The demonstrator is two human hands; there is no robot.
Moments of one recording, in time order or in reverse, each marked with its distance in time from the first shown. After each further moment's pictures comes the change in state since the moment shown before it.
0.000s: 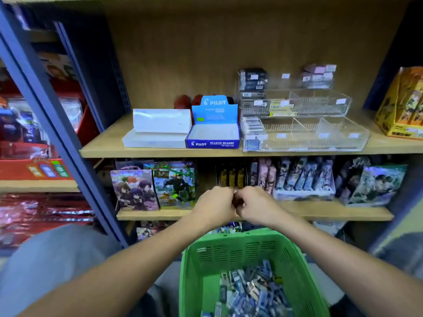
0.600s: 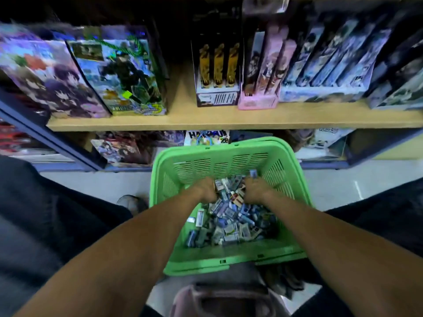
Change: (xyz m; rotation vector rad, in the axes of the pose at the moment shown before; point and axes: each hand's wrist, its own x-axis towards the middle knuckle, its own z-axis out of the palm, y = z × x) left_hand -0.001 -0.045 0.266 -0.192 -0.800 -0.342; right_hand -0.017 0.142 0.239 -0.088 -0.702 0.408
